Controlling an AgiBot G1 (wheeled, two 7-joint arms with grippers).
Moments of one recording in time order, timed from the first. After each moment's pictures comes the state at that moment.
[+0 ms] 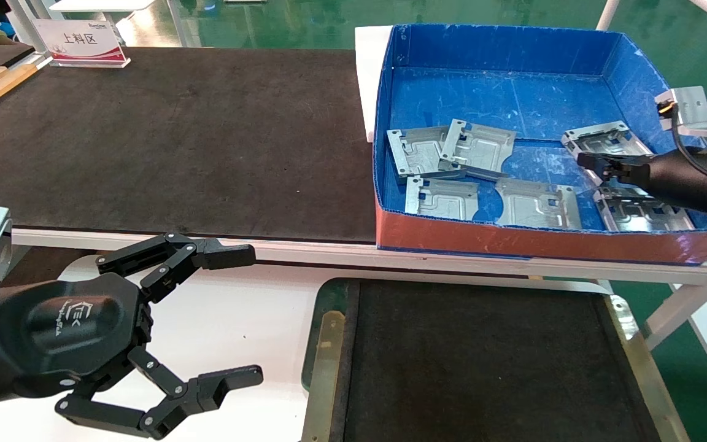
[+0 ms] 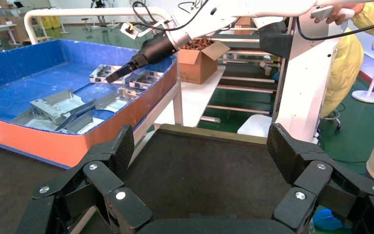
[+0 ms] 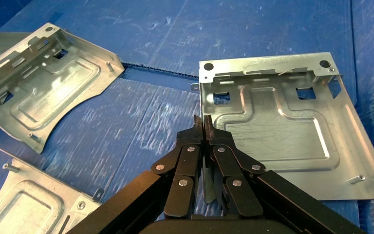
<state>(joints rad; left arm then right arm) -1.10 0.55 0.42 -1.24 0.62 1.43 -0.11 1.79 -0.96 -0.55 0.01 -1.35 -0.90 0.23</state>
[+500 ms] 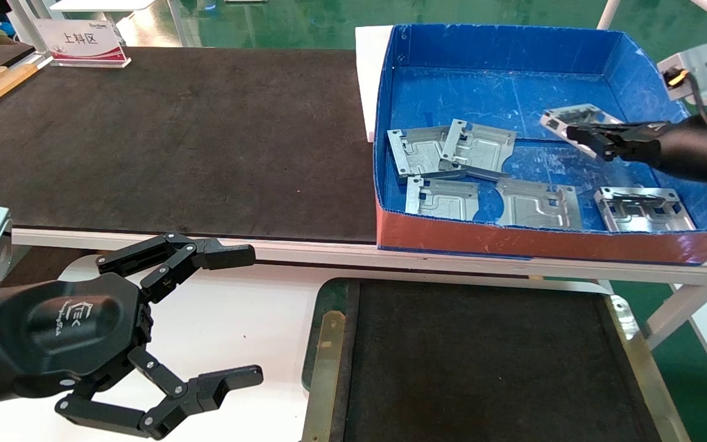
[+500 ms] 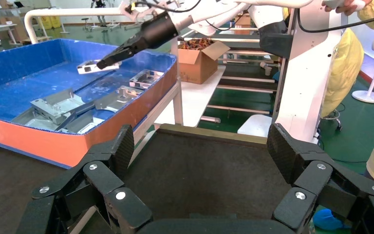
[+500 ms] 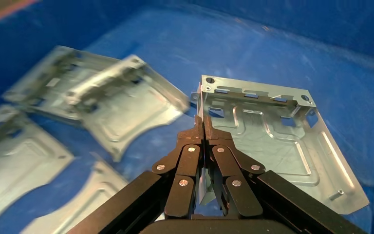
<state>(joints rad) -1.10 0.55 0.42 -1.24 0.62 1.43 -0.11 1.84 -0.90 -0.55 0.08 -1.34 -1.08 0.13</state>
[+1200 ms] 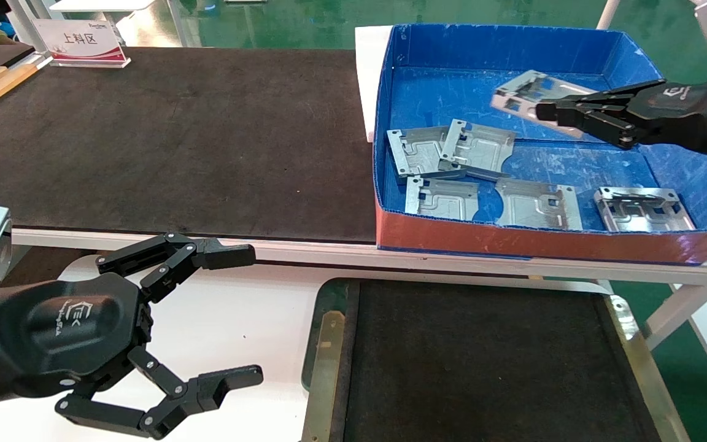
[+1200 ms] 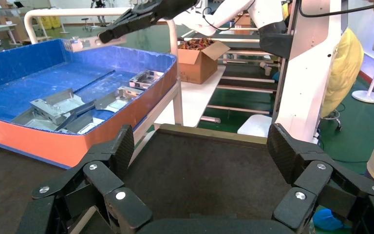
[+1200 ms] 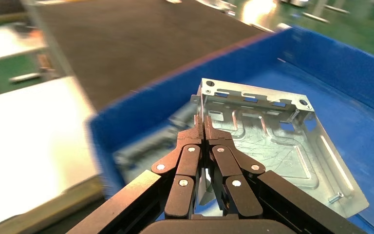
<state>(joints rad) -1.10 0.55 0.42 -1.24 0.62 1.43 -0.11 1.94 -0.83 -0.55 0.19 -1.29 -1.51 0.08</state>
